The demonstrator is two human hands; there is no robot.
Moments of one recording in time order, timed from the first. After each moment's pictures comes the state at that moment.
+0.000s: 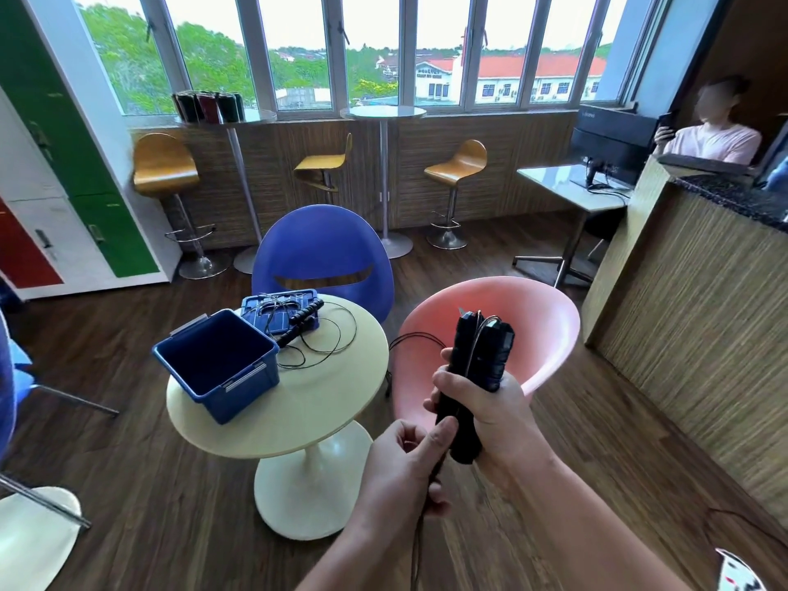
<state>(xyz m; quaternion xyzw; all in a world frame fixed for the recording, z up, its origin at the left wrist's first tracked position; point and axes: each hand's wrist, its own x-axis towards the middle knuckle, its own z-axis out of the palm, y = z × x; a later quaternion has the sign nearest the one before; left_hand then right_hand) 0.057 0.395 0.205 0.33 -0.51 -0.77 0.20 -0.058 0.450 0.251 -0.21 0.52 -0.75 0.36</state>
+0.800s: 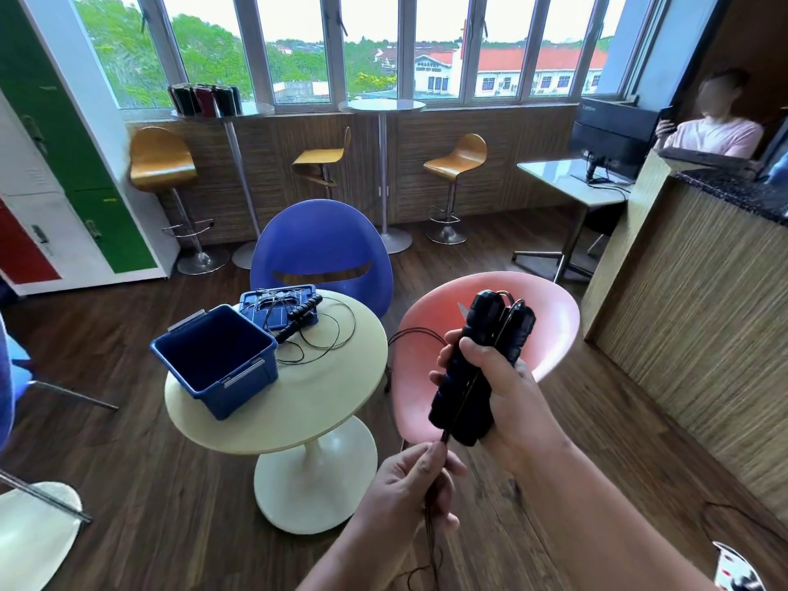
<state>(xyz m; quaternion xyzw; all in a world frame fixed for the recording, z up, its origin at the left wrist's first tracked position) 0.067 0.394 0.168 0.18 -0.52 -0.82 0.13 -0.065 0.452 0.265 -0.20 0.44 -0.79 0.38</state>
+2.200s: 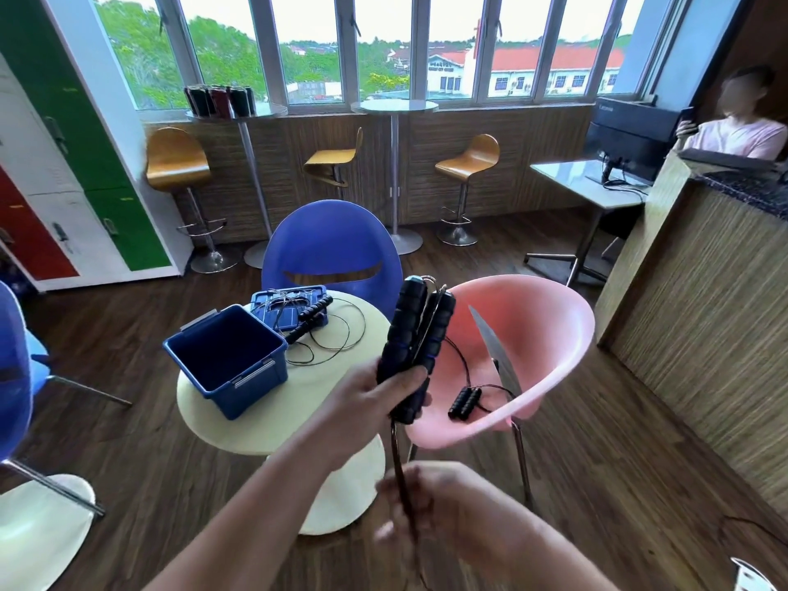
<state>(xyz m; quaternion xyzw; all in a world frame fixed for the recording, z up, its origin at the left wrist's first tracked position) 0.058 0.311 0.247 0.19 -0.67 -0.69 0.20 -0.034 0.460 0.171 -0.27 0.47 -0.54 0.64</state>
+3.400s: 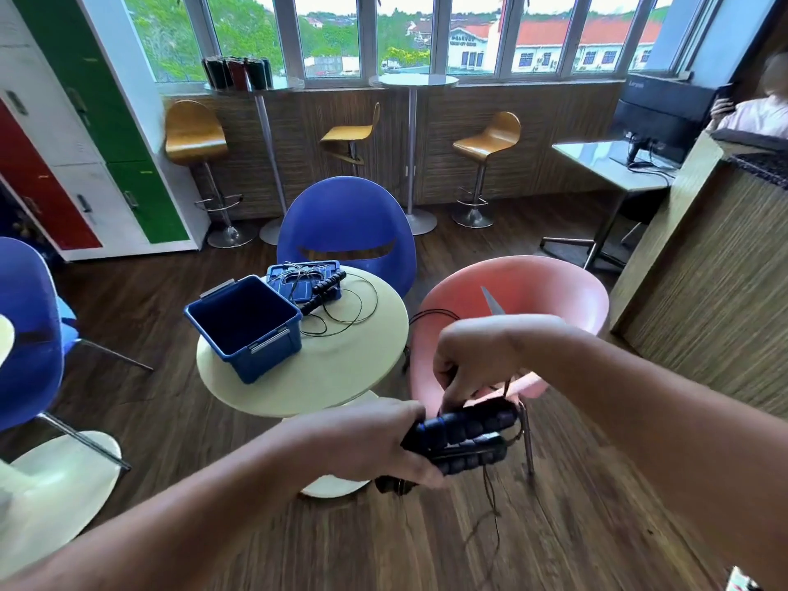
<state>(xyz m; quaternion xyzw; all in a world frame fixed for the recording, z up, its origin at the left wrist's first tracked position) 0.094 0.334 0.253 0.14 -0.91 -0.34 -0.17 -0.095 0.397 0.298 -0.66 0.70 0.09 0.25</state>
